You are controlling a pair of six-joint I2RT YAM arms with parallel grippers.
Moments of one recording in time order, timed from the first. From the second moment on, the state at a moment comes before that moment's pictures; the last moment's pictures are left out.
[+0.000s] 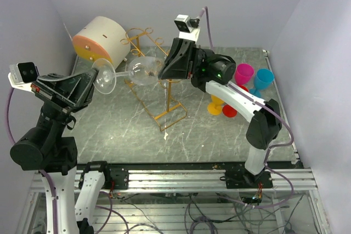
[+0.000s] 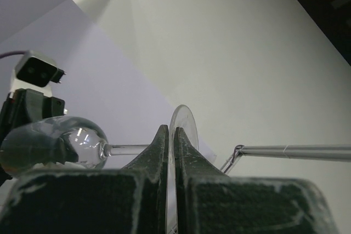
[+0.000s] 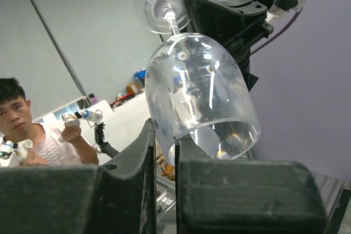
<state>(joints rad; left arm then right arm) 0.05 0.58 1.10 0.47 0.55 -1.87 0.74 1.85 1.70 1.53 -1.01 1.78</state>
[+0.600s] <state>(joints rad) 0.05 0.55 1.02 0.31 0.56 -1.69 0.74 1.32 1.32 1.08 -1.02 1.19</state>
